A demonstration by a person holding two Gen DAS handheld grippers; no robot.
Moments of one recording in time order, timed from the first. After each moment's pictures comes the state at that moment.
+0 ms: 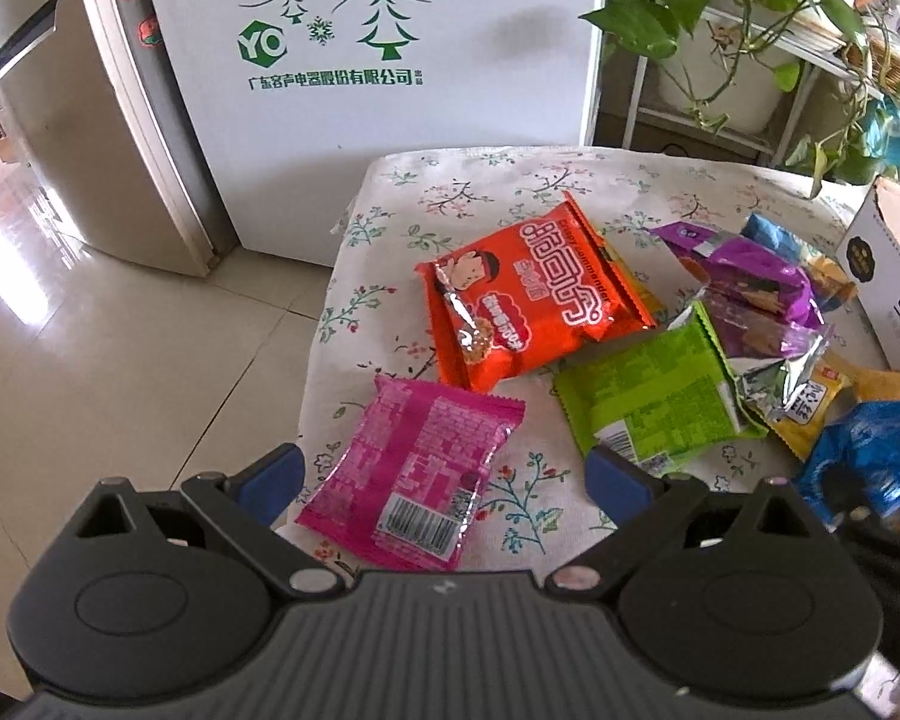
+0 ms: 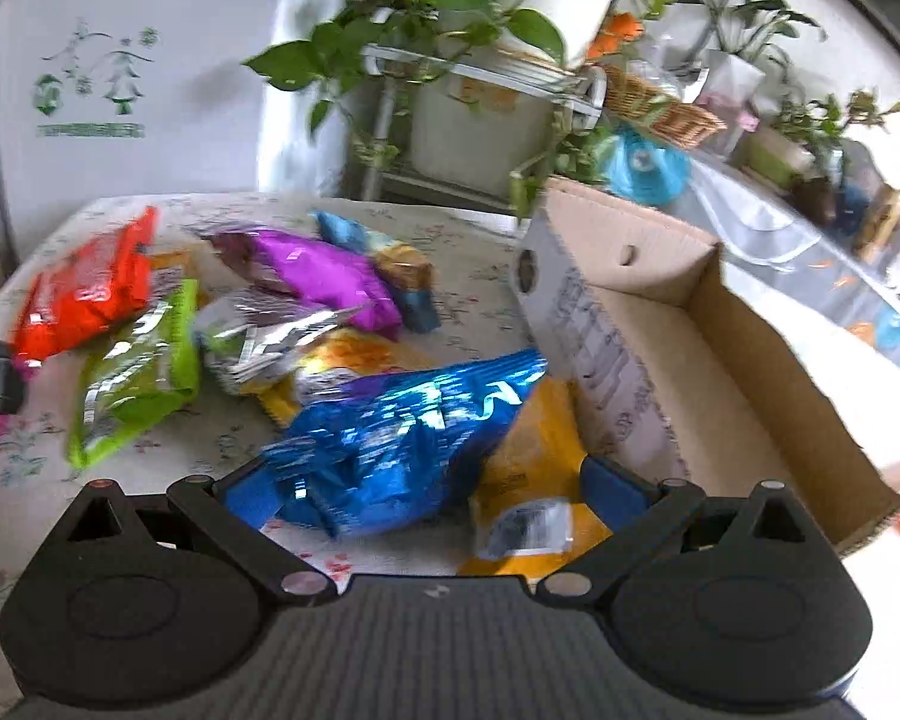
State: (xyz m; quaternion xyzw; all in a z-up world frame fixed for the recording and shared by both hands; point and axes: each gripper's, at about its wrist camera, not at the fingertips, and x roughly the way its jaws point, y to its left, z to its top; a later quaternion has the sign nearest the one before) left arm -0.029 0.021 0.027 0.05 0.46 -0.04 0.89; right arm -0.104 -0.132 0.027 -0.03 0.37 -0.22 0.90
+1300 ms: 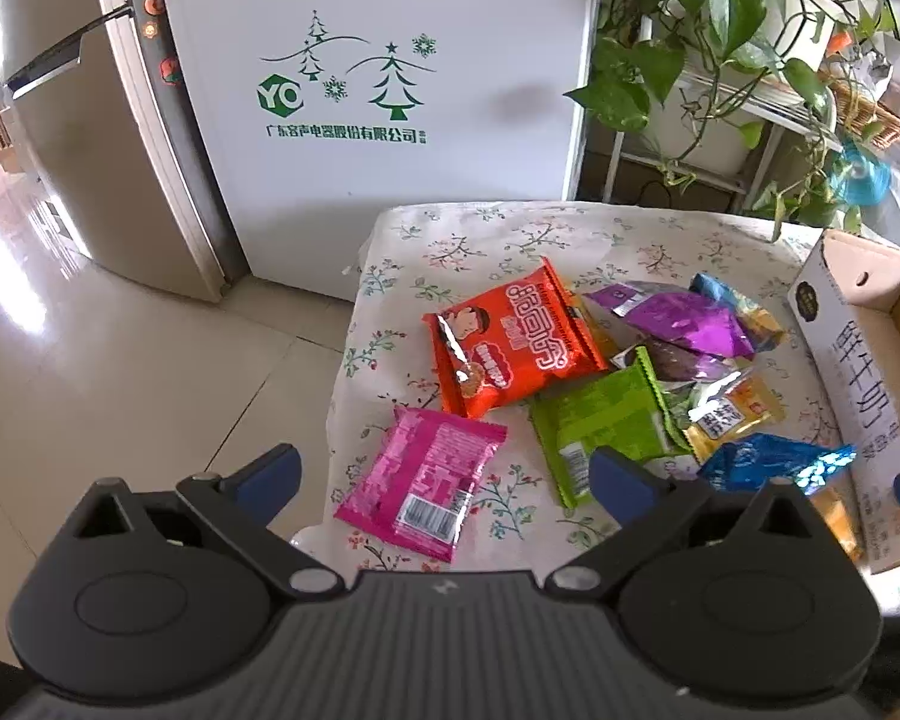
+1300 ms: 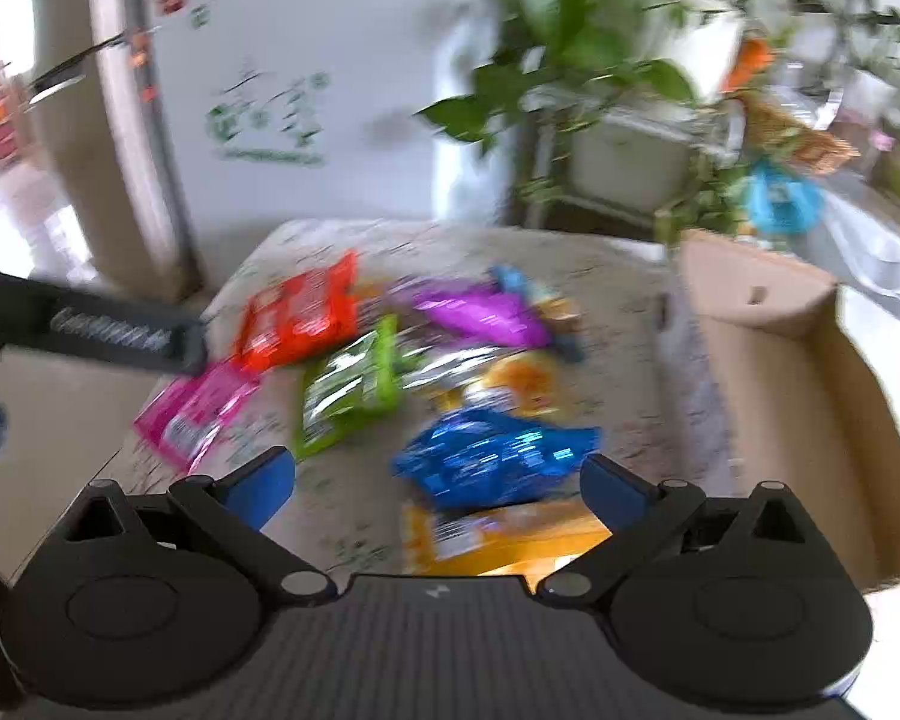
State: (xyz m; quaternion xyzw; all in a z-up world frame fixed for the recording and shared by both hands) left arm -0.058 0.026 0.091 0.04 0.45 -0.05 0.89; right arm -0.128 -0.130 0.099 0.02 0.39 -0.04 0.92
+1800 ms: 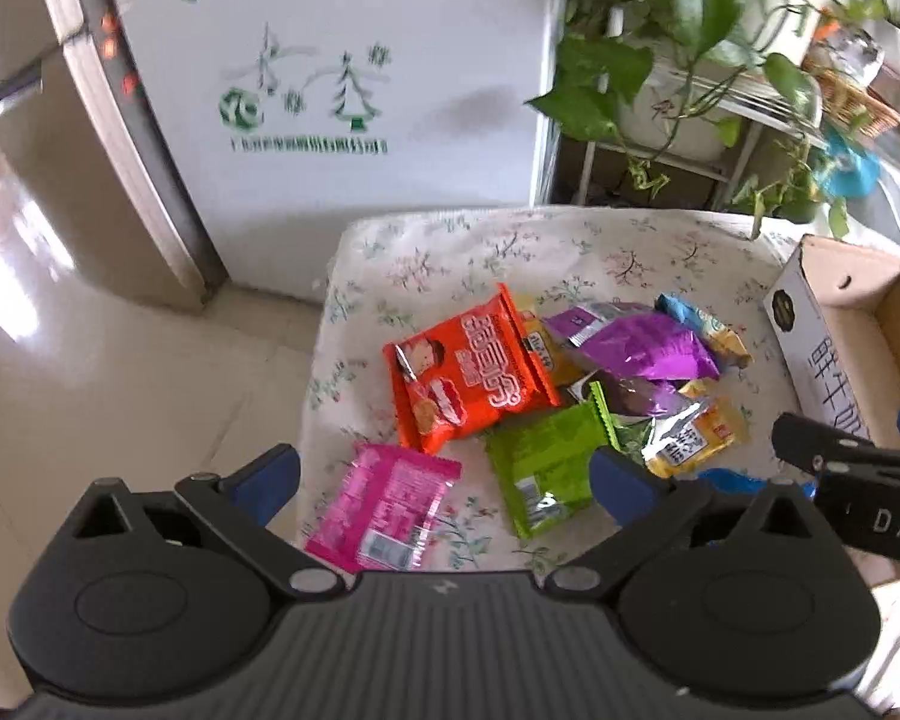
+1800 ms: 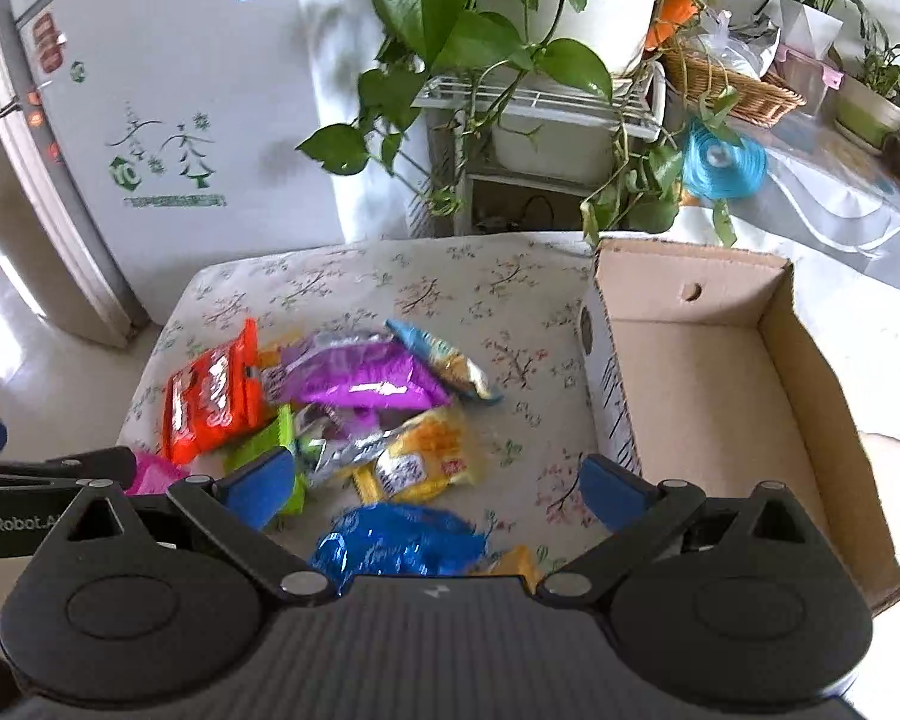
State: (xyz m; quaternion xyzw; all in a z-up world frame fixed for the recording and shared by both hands) left arm -0.027 -0.004 0.110 0.05 0.48 -0.06 0.87; right arm -0.065 -0.176 0.119 0.07 0.44 -0.09 0.89
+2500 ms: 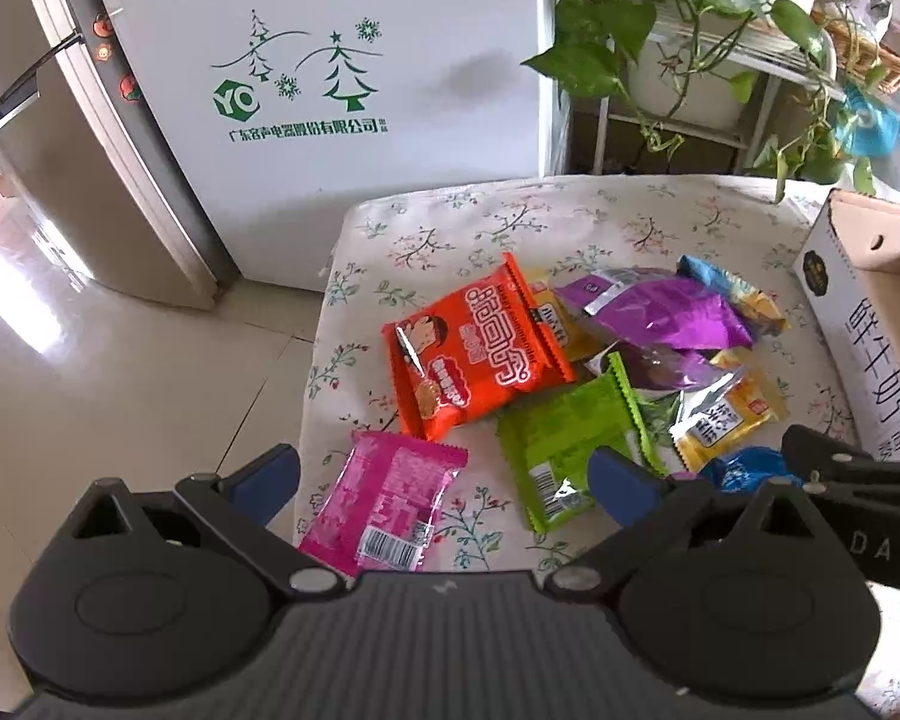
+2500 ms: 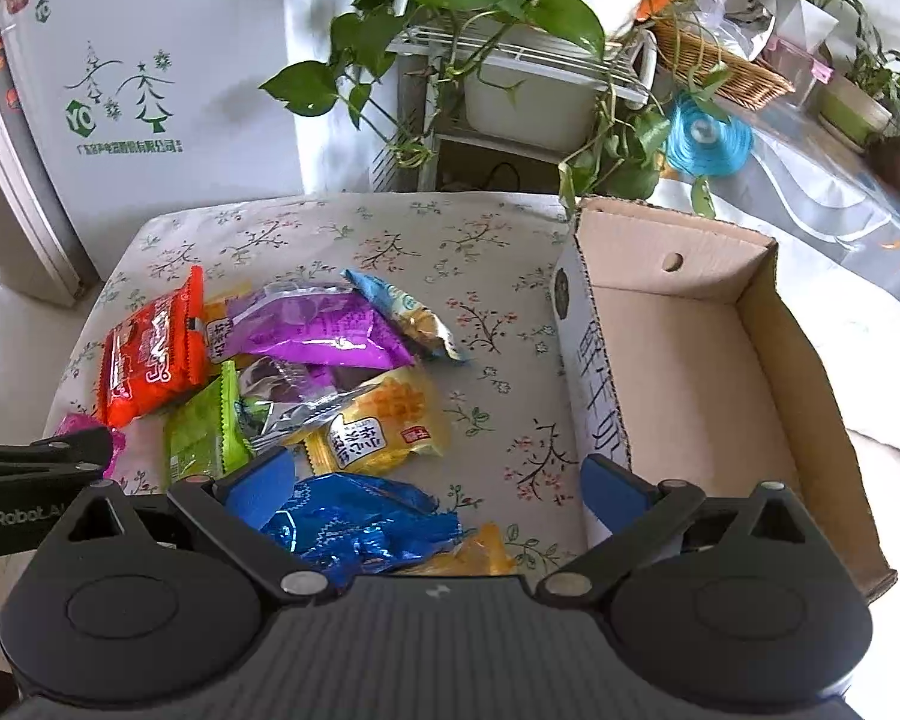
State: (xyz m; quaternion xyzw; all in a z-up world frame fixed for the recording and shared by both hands) left arm -0.028 -0.018 0.084 0.09 0.47 -0.04 0.87; right arm -0.060 -0.170 0.095 0.03 0.48 -0.11 0.87
